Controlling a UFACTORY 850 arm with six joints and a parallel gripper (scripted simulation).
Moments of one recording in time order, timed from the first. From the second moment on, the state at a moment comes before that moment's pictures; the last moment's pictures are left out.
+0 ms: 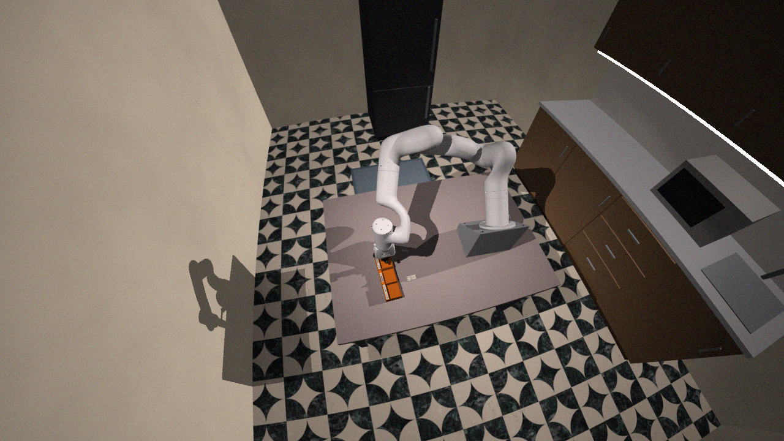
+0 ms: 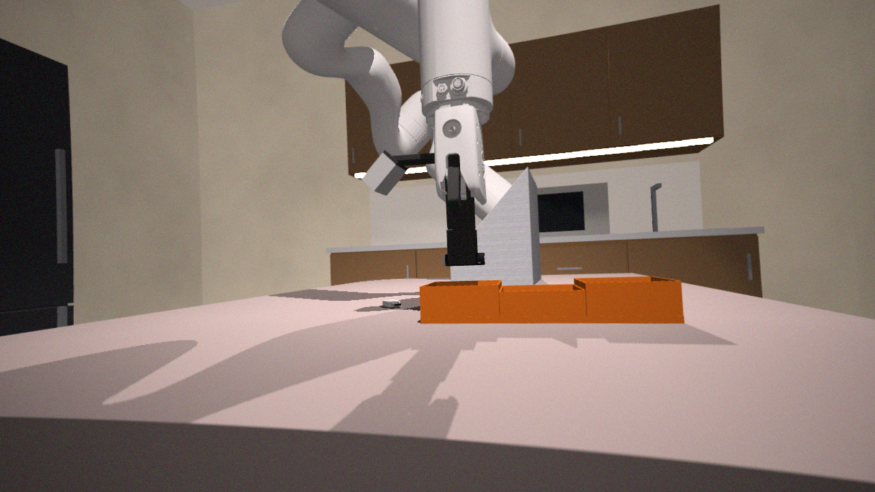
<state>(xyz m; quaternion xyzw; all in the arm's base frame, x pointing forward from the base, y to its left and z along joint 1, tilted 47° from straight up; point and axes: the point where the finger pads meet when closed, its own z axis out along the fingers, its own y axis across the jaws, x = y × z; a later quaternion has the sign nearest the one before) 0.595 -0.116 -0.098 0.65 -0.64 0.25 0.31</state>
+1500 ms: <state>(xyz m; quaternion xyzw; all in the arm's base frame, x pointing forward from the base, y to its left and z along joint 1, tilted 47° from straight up) 0.591 -0.148 -0.128 0.65 -0.64 0.25 0.31</state>
